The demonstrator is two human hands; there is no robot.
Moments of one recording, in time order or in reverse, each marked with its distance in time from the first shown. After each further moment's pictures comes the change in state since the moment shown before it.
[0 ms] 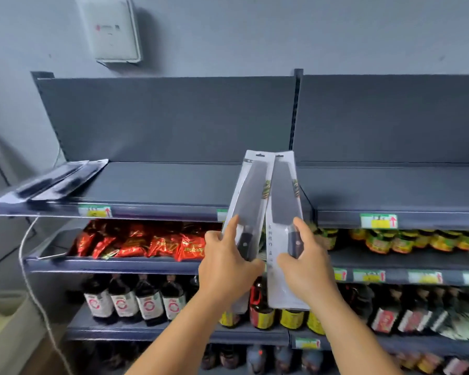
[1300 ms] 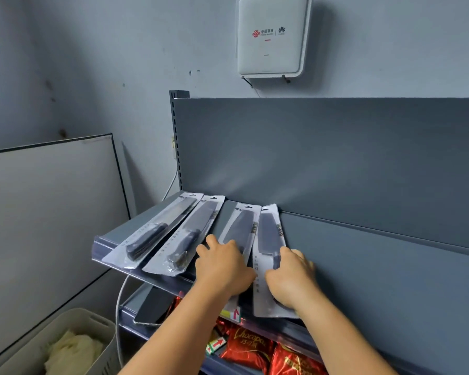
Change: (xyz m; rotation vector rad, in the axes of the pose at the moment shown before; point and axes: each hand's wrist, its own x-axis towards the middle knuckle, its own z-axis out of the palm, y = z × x) left_hand 0.274 -0.223 -0.209 0.490 -0.009 -0.443; right_hand 0.201 -0.198 0.369 -0.442 -0.471 -0.116
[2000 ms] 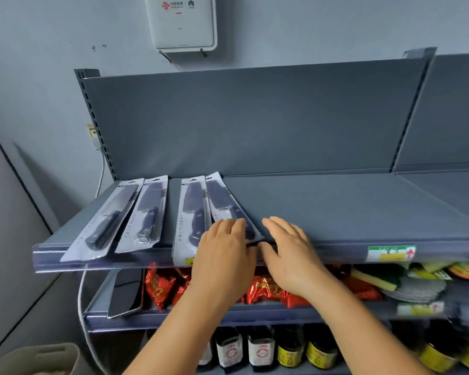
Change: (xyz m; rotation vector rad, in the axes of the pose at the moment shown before) left_hand -0.086 -0.025 0.013 -0.037 0.228 0.765; right_hand -0.126 0.023 0.002 -0.063 0.267 -0.066
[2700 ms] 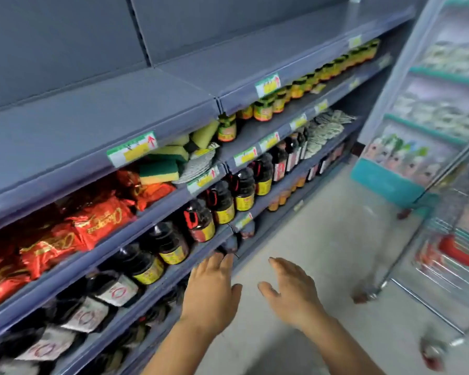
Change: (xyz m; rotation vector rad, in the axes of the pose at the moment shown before) left_hand -0.170 0.233 0.175 -0.087 -0.721 0.551; right_hand -0.325 0.240 0.022 -0.020 -0.049 0.936
